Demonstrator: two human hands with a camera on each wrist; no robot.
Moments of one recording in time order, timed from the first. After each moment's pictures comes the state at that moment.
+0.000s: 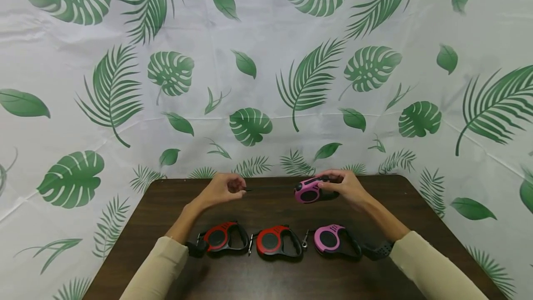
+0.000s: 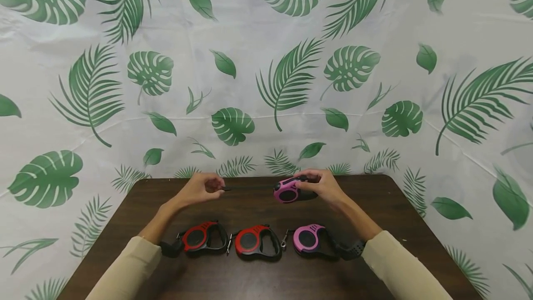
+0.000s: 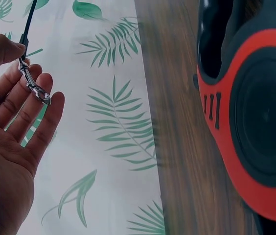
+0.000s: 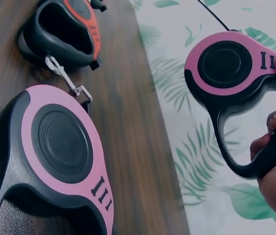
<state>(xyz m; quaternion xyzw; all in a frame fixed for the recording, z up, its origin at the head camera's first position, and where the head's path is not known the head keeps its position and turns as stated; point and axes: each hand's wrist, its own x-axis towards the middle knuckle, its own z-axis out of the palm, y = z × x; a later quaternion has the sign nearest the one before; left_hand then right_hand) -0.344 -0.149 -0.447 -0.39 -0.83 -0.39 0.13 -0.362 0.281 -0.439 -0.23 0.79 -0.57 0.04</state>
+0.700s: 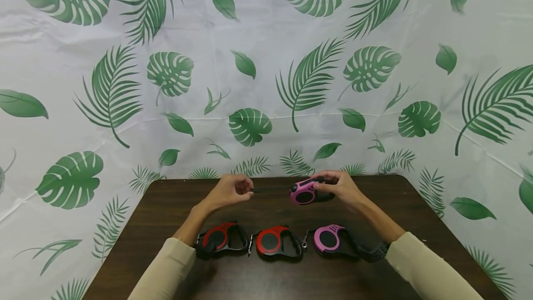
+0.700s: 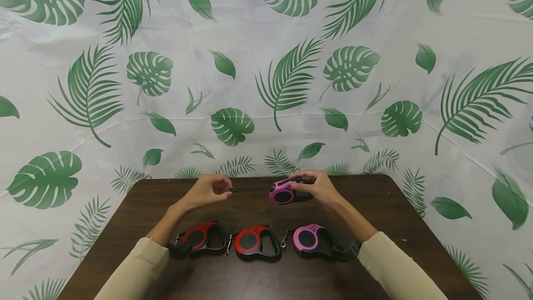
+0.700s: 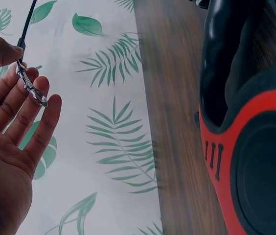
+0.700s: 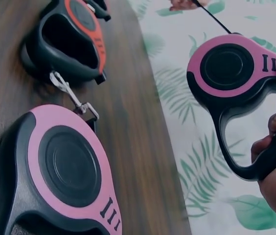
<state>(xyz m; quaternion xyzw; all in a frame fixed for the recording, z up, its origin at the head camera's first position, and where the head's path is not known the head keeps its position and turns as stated) -0.340 -0.126 -0.447 -0.40 -0.81 -0.40 0.13 -0.356 0.269 -0.438 -0.24 0.78 -0.58 0.04</state>
